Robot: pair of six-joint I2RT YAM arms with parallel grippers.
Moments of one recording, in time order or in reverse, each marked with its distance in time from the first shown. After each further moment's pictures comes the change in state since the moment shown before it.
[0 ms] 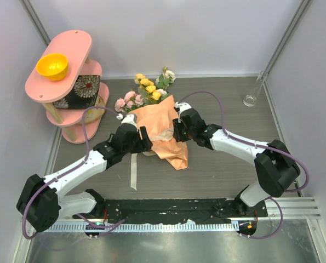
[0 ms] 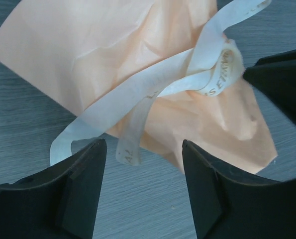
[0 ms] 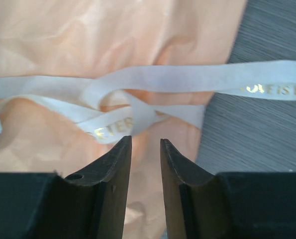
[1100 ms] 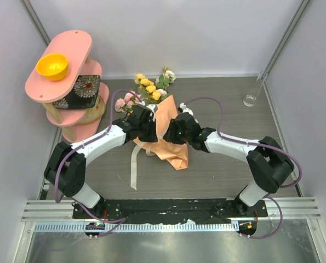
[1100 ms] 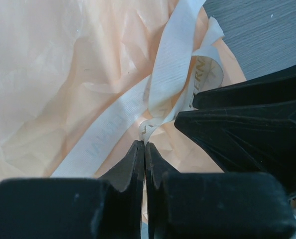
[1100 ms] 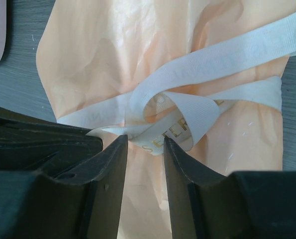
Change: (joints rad) left arm 0.042 0.407 0.391 -0.183 0.259 0.236; right arm 0.071 0.064 -0.006 0.104 -0.026 0.480
